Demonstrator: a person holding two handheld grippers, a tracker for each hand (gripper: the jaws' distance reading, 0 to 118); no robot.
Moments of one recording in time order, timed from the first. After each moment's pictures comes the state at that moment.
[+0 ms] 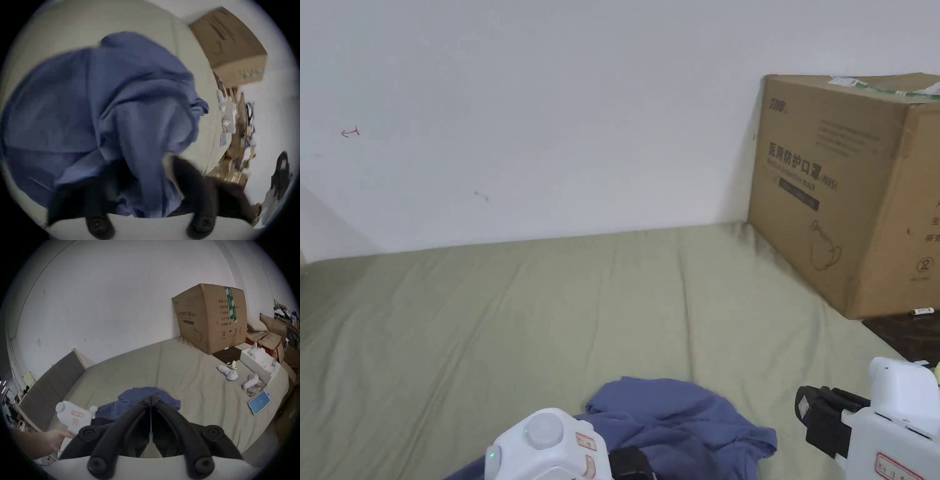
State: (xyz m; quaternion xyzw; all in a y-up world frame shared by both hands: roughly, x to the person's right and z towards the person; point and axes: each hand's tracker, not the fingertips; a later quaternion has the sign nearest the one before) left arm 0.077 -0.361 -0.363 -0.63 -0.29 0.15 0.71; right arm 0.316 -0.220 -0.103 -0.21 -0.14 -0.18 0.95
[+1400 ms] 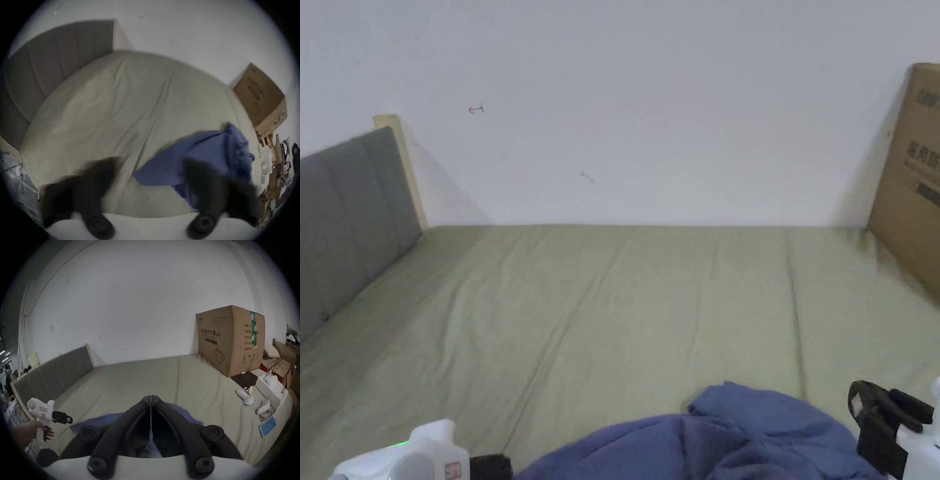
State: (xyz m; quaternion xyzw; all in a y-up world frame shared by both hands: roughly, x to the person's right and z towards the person) left arm -0.183 -0.360 -0.401 -0.51 -0.07 0.07 0.85; right arm 0.252 -0.227 -0.174 -0.17 -0.09 -0.09 0.98
